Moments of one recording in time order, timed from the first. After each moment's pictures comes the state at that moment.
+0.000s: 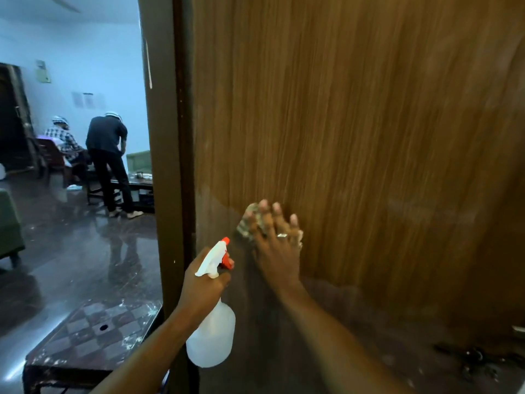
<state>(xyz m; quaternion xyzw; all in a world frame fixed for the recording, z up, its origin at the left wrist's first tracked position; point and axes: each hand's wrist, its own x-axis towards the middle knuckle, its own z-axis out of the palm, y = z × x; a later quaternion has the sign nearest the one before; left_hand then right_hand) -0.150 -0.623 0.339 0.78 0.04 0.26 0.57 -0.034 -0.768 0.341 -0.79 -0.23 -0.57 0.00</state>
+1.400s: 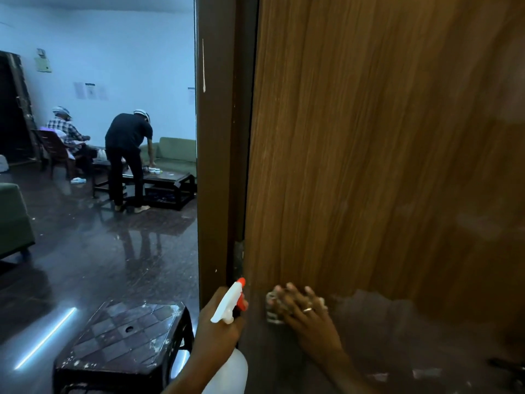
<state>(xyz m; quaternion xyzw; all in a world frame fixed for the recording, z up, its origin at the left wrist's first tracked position) -0.174 -0.536 0.306 0.82 0.00 0.22 0.53 -0.052 -0.760 0.211 -0.80 -0.34 -0.44 -0.22</state>
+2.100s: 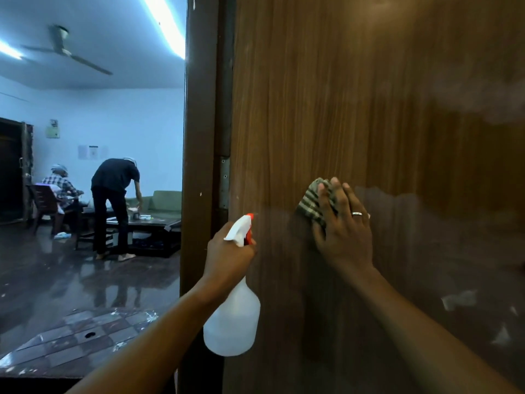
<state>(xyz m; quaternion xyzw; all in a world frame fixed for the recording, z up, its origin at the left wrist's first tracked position) -0.137 -0.583 0.163 0.77 -0.05 0.35 0.54 -0.037 -0.797 0.172 -0.78 -0.15 -0.60 0.02</state>
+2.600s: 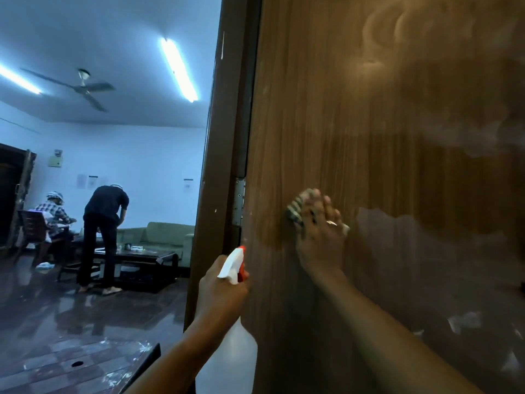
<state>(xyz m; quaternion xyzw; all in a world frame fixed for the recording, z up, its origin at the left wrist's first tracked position) -0.170 -0.556 0.112 0.72 -0.09 0.37 0.57 -0.030 -0.731 0.176 -0.77 -0.14 -0.62 0.08</state>
